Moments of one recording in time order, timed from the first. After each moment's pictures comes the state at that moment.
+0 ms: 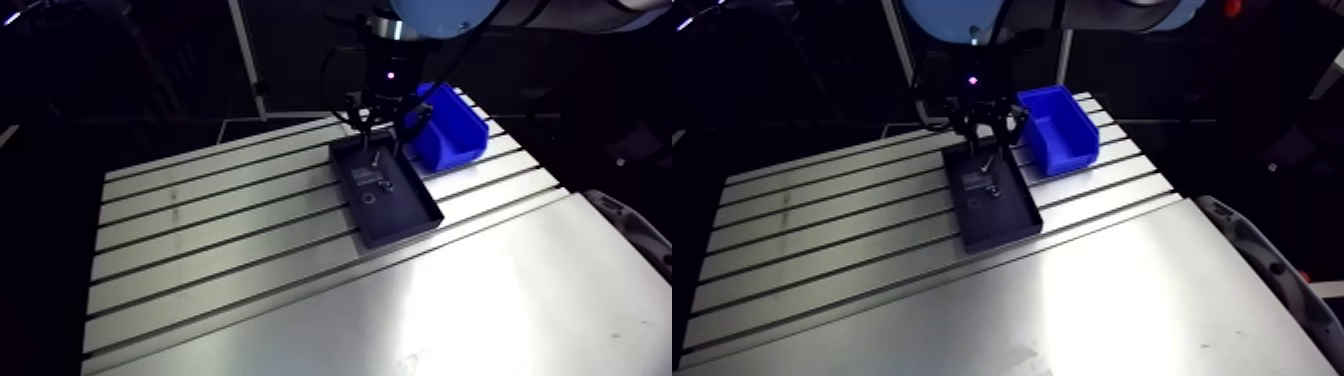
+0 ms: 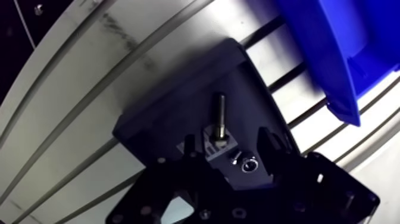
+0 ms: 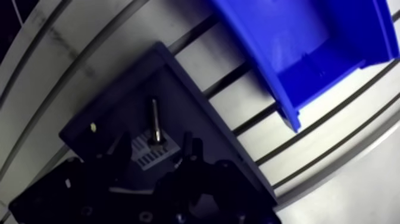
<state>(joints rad) -0.38 -1.09 1.74 -2.09 -1.57 -1.30</state>
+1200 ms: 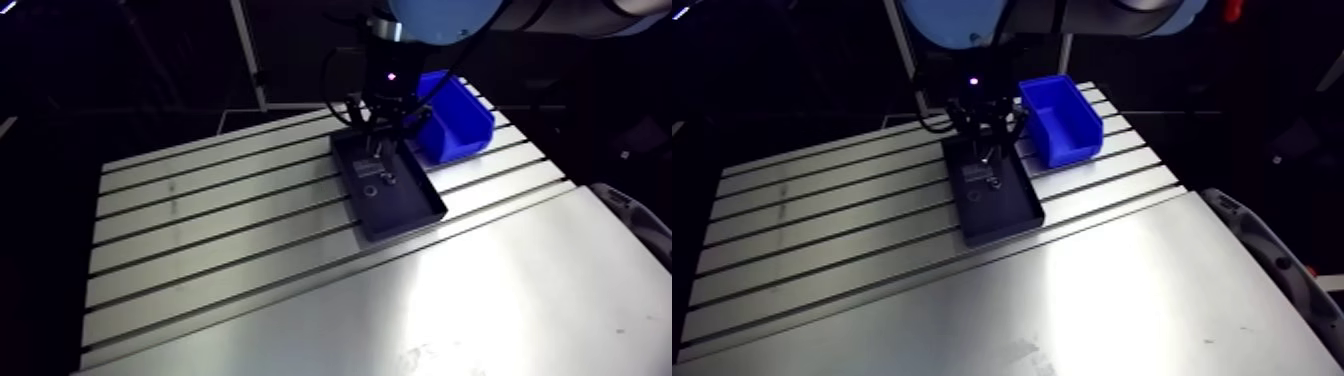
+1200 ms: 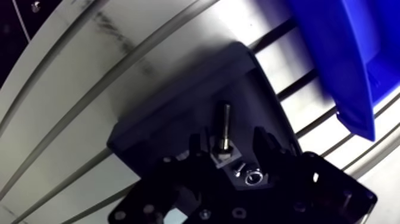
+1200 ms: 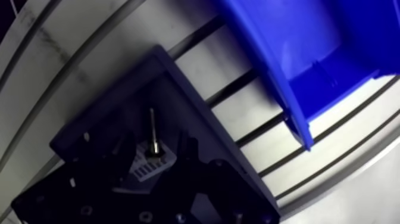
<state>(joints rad) -0.38 -1.06 1.75 -2.13 -1.58 -1.31</state>
